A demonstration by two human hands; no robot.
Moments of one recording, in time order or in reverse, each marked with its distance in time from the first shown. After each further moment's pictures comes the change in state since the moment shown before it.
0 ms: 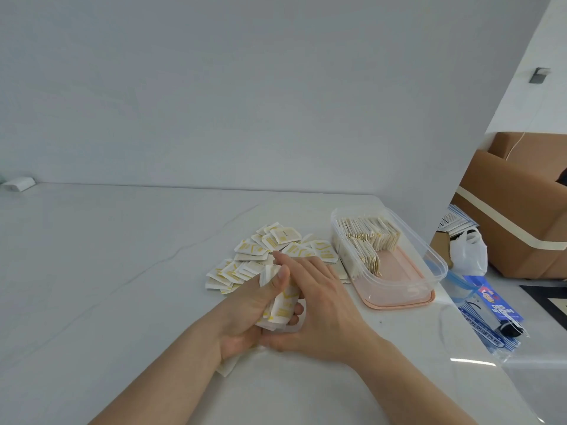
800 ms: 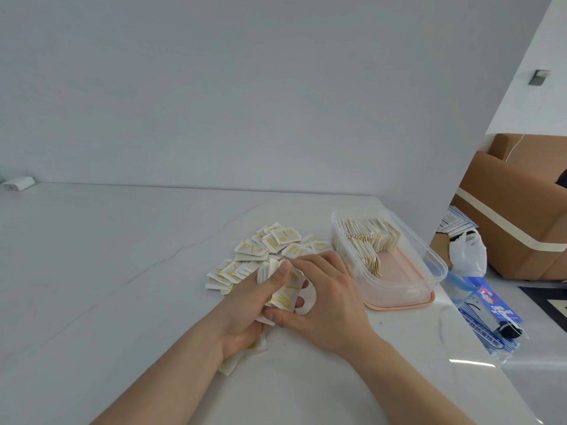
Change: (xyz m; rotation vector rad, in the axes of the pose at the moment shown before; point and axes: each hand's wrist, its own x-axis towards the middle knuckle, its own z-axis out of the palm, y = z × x) left_hand 0.000 0.005 0.009 0.013 0.142 0.055; right_hand 0.000 0.001 -0.001 -0.029 0.199 0.117
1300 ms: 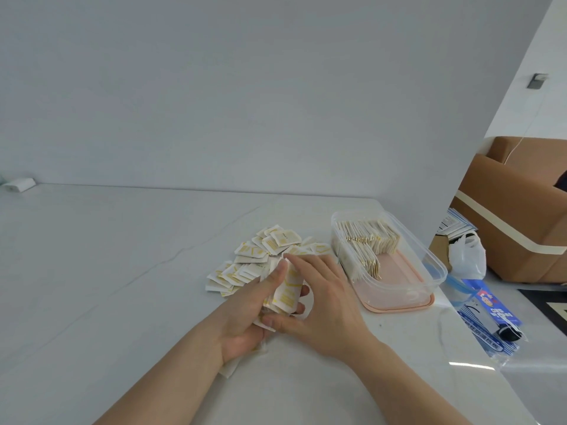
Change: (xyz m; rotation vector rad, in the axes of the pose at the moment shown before) left_hand -0.004 0.002 0.000 -0.086 -0.004 -0.086; right_hand 0.000 0.002 0.001 0.074 -0.070 -0.009
